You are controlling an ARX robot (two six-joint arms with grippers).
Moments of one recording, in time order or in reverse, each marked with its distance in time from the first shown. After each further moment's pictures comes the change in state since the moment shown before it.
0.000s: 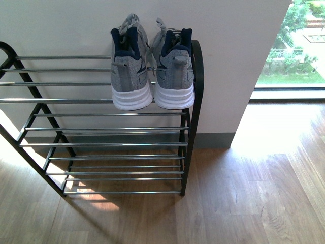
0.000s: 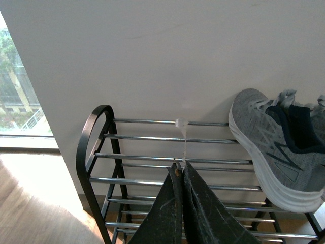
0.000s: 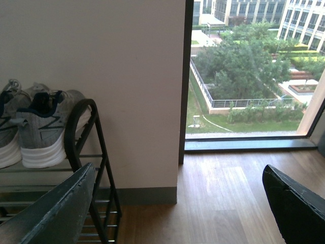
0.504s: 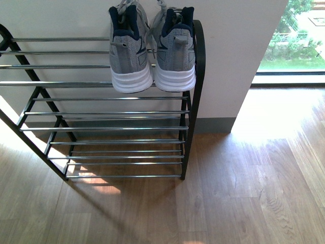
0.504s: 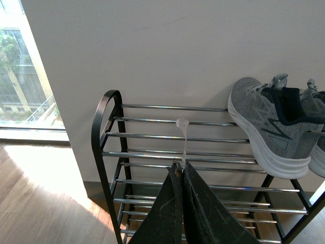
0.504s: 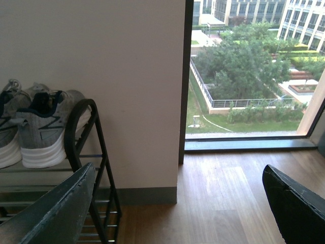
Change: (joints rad) left arm 0.040 -0.437 -0.156 -0.282 0.019 0.000; right arm 0.000 0.000 0.000 0.000 0.000 0.000
